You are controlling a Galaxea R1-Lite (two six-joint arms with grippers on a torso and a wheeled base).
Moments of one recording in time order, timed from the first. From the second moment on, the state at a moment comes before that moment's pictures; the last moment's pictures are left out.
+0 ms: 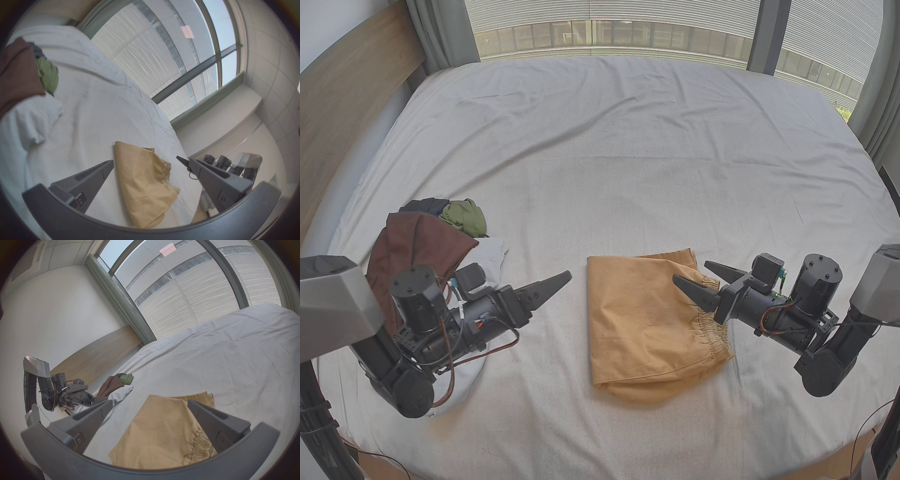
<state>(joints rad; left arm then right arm) -0.38 2.04 -0.49 -1.55 -0.41 -0.65 0.40 2.04 -0.52 -1.54 0.34 0.26</state>
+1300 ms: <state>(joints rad) -0.20 1.97 -0.19 -1.55 -0.58 -0.12 0.28 2.07 -0.29 -1.39 0.34 0.10</state>
